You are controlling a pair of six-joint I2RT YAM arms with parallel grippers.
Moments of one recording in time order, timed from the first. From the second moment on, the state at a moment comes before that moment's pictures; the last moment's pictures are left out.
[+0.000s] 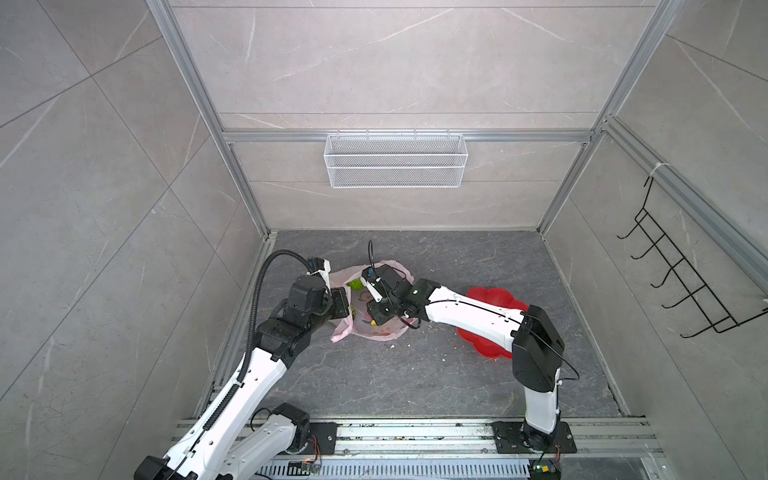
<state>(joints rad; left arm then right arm) -0.44 0.93 0.92 -0.56 -0.03 -0.48 0.94 1.97 1.64 -0.61 0.04 0.24</state>
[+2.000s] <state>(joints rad) -0.44 0.95 0.92 -0.51 0.13 -0.43 0.82 2.27 1.74 -0.32 0.29 0.19</state>
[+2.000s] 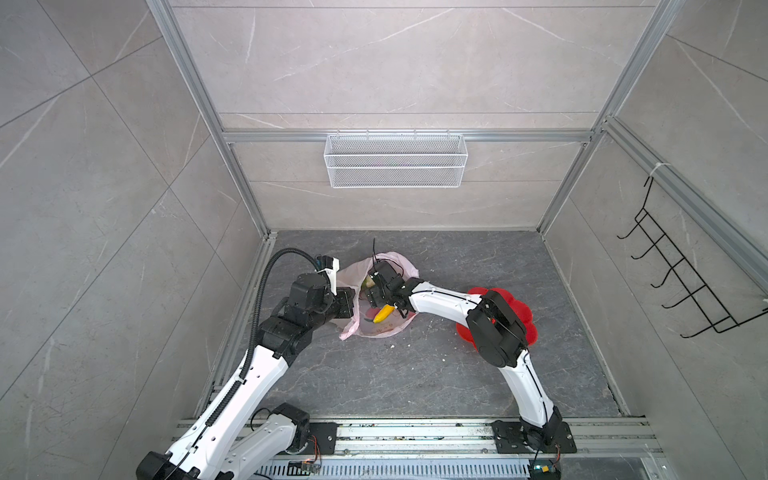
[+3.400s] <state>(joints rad) -0.44 0.94 0.92 -0.49 0.17 -0.42 0.80 2.47 2.11 -0.49 0.26 0.22</state>
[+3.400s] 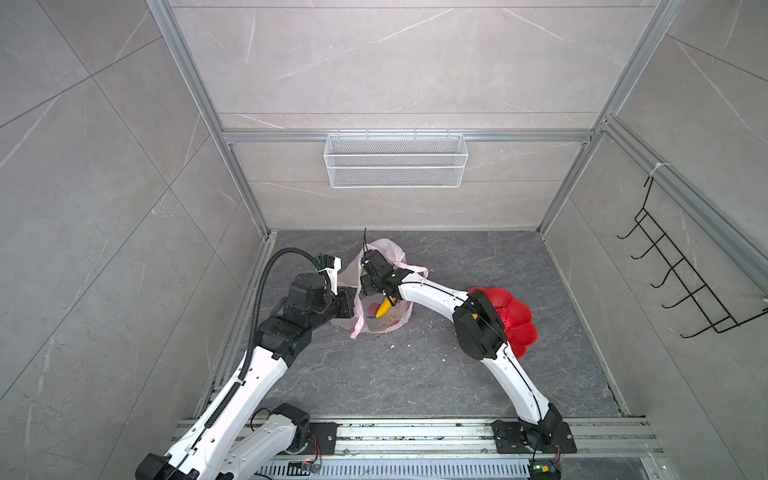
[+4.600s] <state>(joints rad) -0.44 0.94 0.92 -0.49 0.17 -0.42 0.79 2.53 2.21 -0.55 0.19 0.22</state>
